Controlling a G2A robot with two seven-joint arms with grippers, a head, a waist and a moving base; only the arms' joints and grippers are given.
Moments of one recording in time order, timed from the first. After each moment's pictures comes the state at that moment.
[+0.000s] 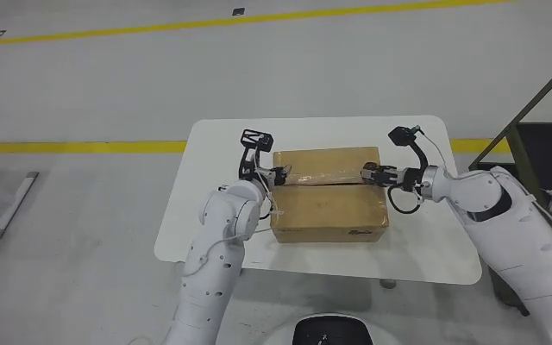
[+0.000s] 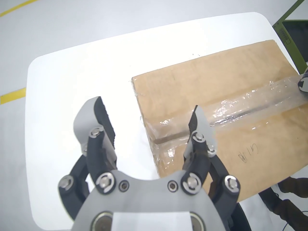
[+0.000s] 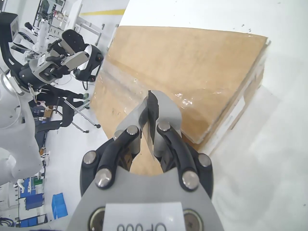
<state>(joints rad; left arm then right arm) 0.87 -1.45 -1.18 -1.54 1.34 -0.04 -0.88 -0.91 -1.07 1.26 -1.37 -0.24 -0.23 0.88</state>
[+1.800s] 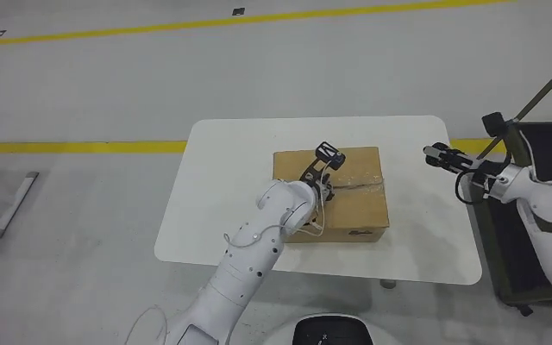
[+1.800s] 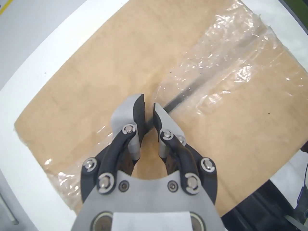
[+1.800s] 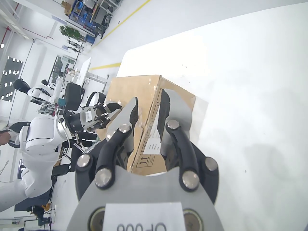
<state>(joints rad) 0.66 -1.54 -0.83 -1.22 1.28 -0.20 -0.86 -1.10 -0.99 1.62 -1.37 -0.09 -0.28 0.81</state>
